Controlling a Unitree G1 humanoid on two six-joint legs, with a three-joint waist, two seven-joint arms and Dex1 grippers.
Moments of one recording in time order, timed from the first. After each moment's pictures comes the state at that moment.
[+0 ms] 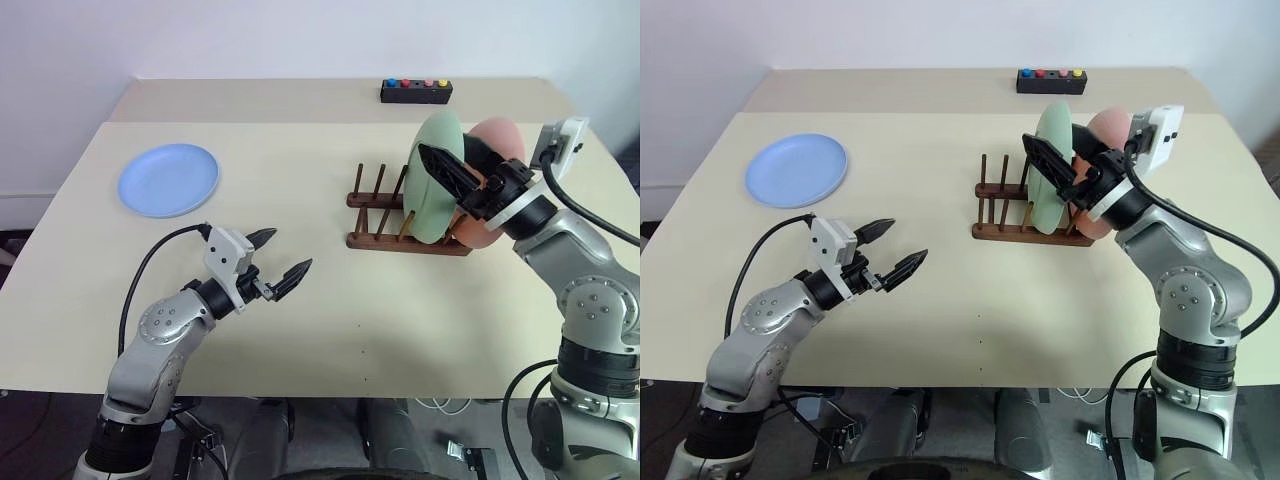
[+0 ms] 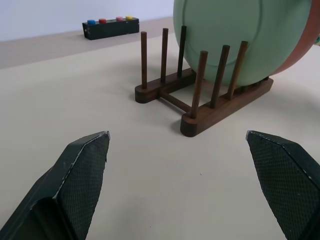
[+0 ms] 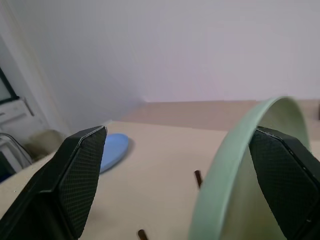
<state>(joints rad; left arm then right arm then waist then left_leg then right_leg) -0.08 0.42 -0.03 -0.44 -0.40 0.37 -0.56 -0.47 -0.53 -0.31 -0.33 0.90 0.68 0.39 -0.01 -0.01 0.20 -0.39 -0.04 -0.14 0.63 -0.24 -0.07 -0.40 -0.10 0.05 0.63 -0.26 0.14</state>
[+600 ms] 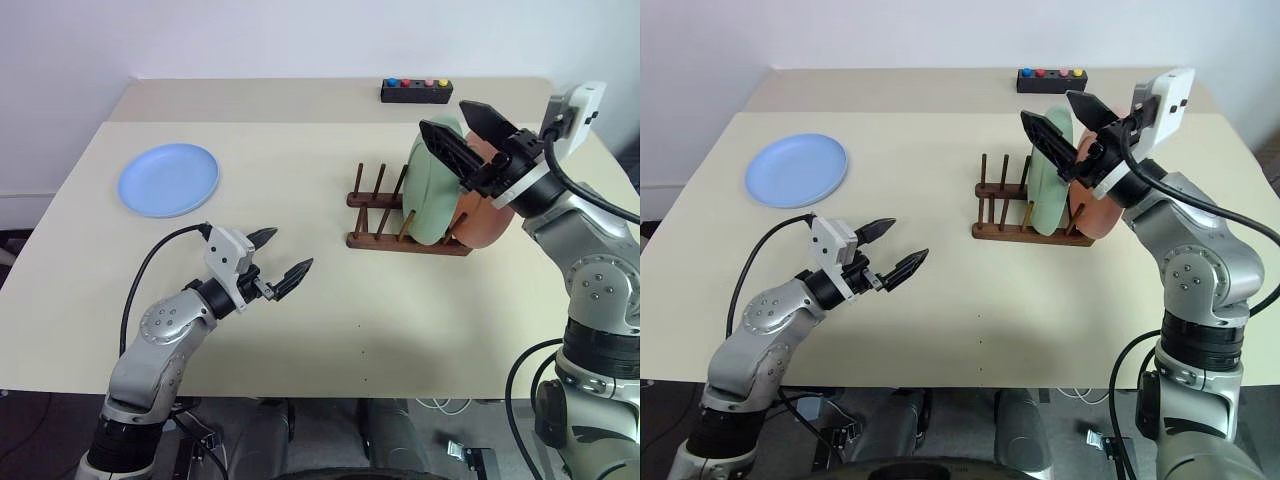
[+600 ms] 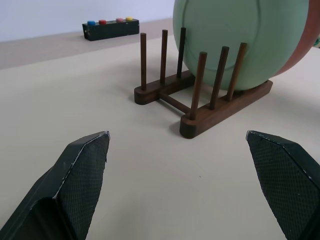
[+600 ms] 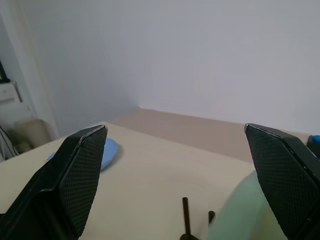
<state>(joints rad) -0.08 0.41 -0.03 -0.44 -0.40 0.37 -0.56 -0.55 -0.56 -0.30 -0.32 0.80 0.64 0.45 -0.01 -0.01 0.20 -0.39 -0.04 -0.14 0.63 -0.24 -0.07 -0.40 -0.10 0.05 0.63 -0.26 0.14</state>
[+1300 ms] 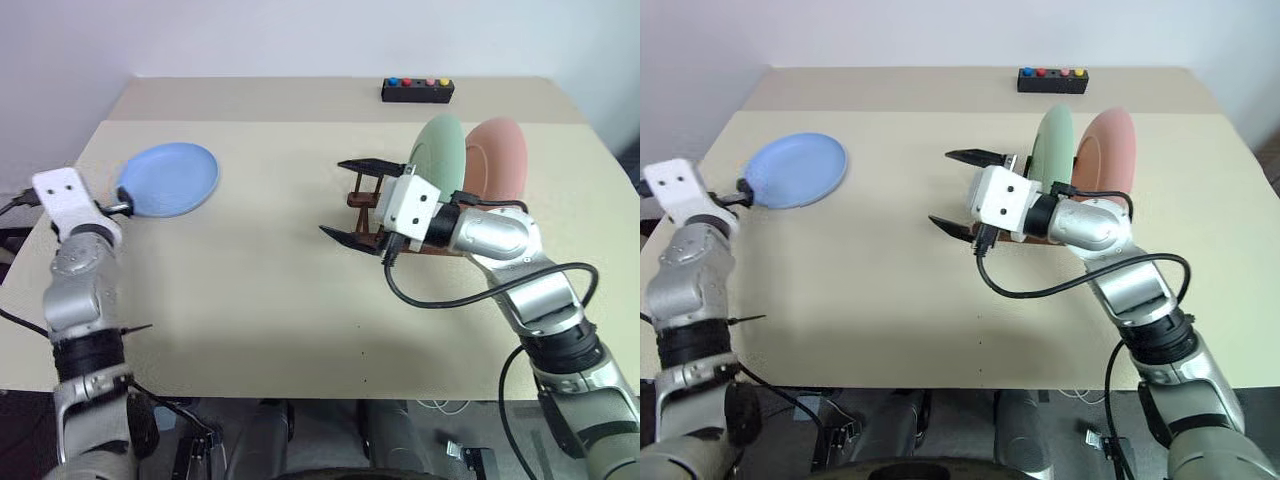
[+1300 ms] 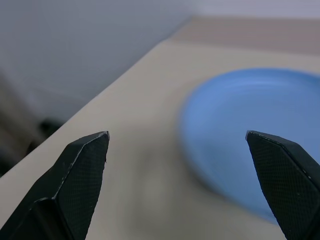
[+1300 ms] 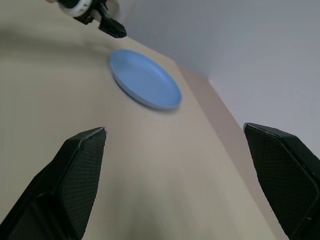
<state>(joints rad) -0.57 0.51 0.50 0.32 -0.22 0.52 0.11 -0.60 -0.59 0.27 -0.30 0.14 0.16 0.74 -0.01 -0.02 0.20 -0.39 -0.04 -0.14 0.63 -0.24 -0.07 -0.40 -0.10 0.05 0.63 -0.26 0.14</state>
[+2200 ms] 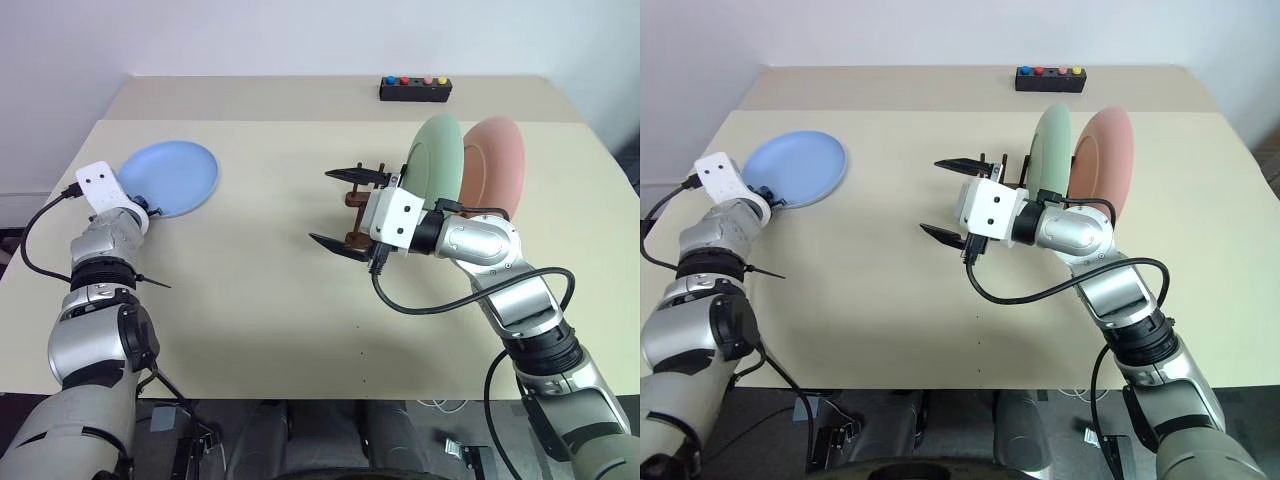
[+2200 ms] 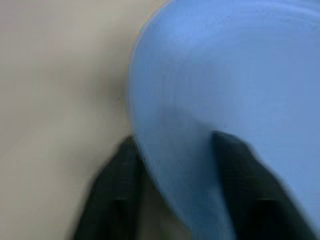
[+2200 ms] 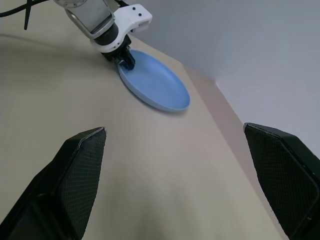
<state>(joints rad) -0.95 0.54 0.43 1.06 -0.24 0.33 0.06 -0.57 -0.55 0.26 -0.29 0.09 0.13 0.75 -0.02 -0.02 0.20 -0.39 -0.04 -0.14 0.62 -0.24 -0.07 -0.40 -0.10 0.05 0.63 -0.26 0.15</state>
